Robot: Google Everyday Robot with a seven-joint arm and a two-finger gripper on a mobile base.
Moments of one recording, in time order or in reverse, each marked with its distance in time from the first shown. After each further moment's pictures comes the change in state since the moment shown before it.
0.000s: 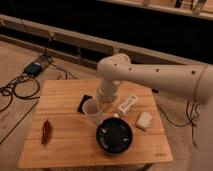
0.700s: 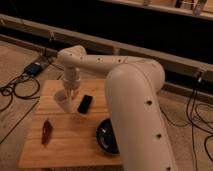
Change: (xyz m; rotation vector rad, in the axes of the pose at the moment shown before) arm -0.114 0.158 0.066 0.020 0.082 -0.187
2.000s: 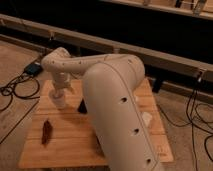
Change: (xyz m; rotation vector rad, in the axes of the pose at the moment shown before) arm -0.074 0.052 0.035 0.139 -0.192 -0.033
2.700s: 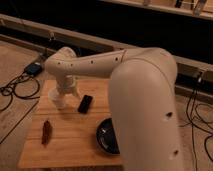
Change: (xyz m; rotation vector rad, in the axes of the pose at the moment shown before) arm 0.066 -0.022 -0.053 0.007 0.010 0.062
